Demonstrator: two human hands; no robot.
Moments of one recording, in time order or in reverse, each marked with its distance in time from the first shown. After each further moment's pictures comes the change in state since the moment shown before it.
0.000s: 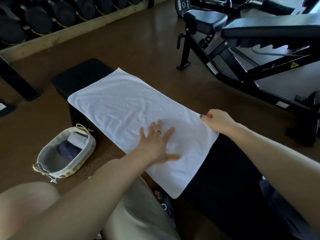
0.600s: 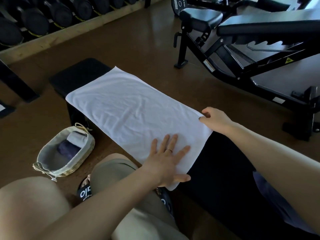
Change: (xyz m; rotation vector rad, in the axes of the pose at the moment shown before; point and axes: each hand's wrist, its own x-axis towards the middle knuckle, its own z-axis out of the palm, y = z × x) left_hand -0.033 0.038 0.047 0.160 -0.060 0.225; right_hand -0.015 0.012 0.005 0.116 -0.011 -0.012
